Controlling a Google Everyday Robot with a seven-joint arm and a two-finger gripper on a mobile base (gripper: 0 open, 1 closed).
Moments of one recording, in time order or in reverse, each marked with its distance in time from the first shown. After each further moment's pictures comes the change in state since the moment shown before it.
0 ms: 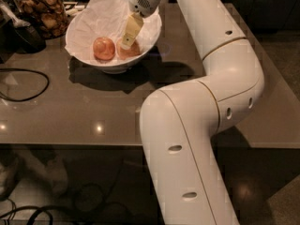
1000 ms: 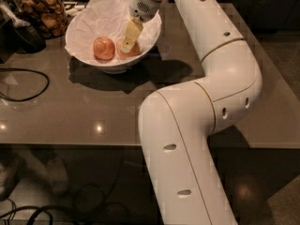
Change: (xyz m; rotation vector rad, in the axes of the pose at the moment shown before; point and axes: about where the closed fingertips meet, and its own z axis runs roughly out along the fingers) arm 0.007 0.001 0.014 -0.036 0.005 0.030
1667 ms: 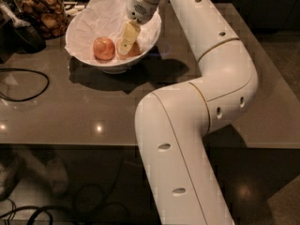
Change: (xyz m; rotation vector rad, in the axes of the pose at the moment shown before) arm -0.002 0.001 0.009 -0.016 0.010 -0.001
